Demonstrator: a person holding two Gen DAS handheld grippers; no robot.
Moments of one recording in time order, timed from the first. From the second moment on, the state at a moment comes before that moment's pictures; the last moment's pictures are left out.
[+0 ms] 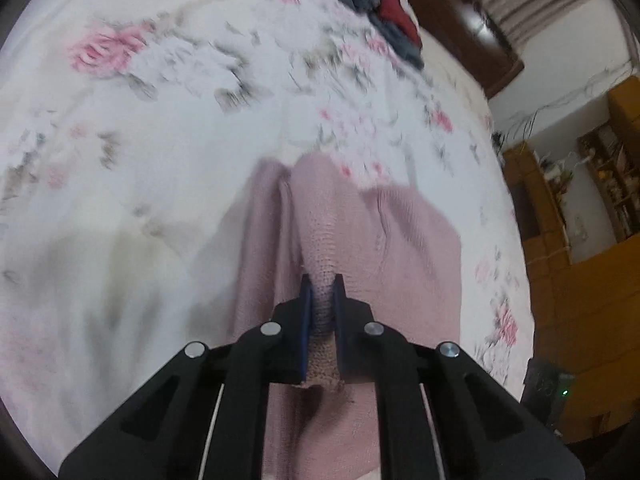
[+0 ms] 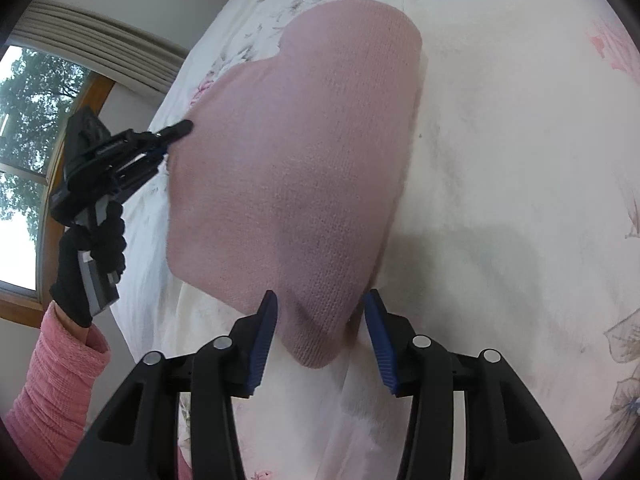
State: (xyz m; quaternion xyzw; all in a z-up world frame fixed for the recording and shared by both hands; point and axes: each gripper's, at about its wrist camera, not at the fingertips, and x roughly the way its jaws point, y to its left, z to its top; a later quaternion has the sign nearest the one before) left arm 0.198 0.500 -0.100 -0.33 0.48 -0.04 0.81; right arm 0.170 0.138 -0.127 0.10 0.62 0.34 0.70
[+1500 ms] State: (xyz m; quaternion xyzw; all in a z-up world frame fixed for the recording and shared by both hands) left arm 0.229 0.476 -0.171 -0.37 0.52 -0.15 0.75; right arm 0.254 0.151 -0.173 0.29 0.61 0.36 0.64
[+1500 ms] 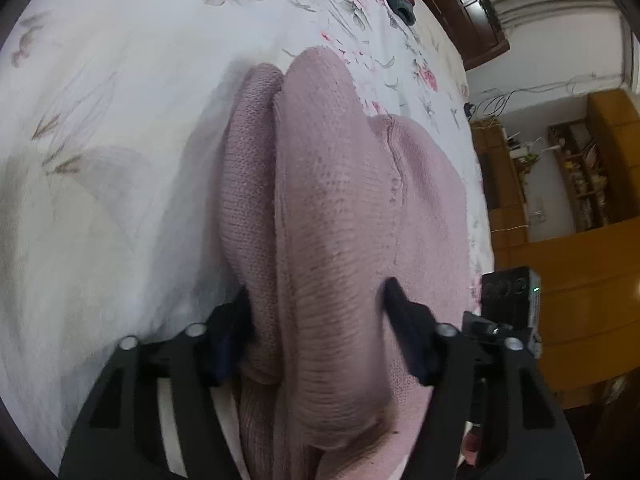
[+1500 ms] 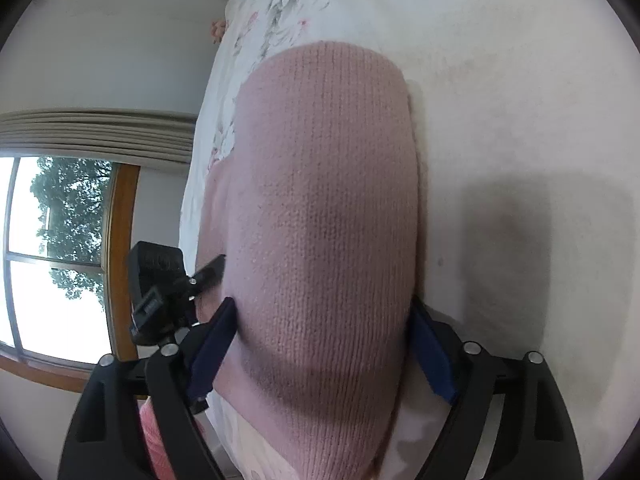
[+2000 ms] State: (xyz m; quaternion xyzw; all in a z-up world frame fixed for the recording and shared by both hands) left arm 0.196 0.438 -0.122 -0.41 0.47 -0.21 0.75; right arm 0.218 0.100 -0.107 0.30 0.57 0.39 0.66
